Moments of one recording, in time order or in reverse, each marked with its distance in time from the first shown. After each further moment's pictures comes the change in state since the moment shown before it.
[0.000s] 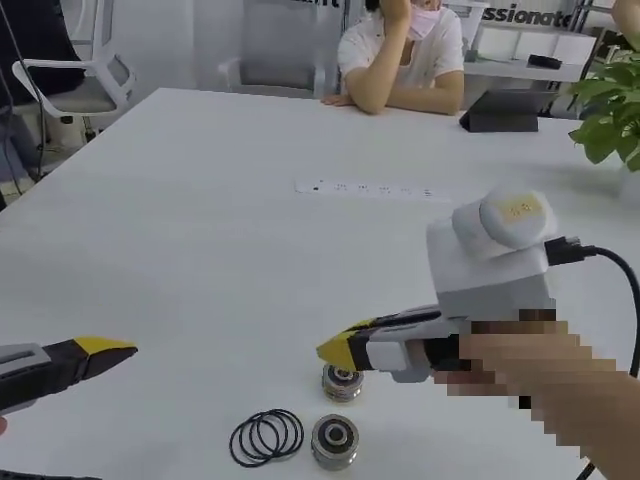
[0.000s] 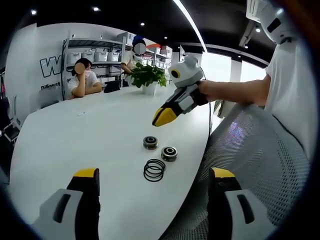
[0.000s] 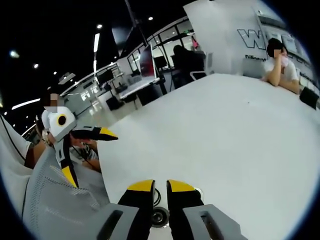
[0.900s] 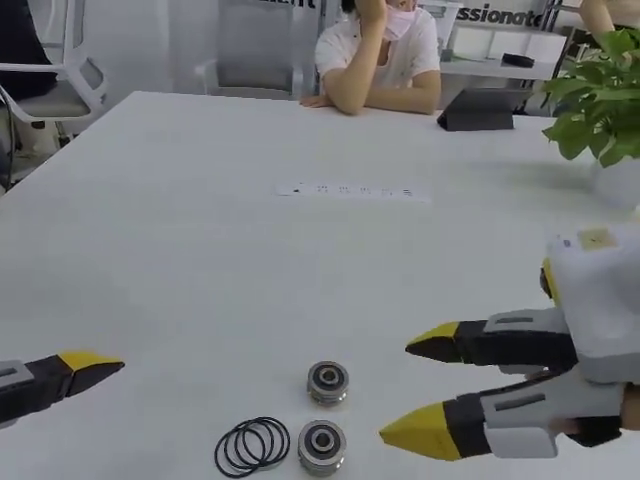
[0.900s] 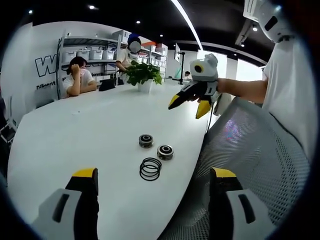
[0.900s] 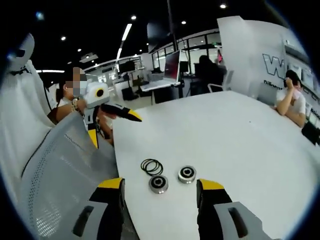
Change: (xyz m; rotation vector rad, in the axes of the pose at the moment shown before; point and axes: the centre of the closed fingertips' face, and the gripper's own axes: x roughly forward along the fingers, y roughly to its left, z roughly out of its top) left arm 0.006 -0.005 -0.004 0.004 0.024 -0.044; right arm -0.072 0.009 -0.045 -0.243 -0.011 0.041
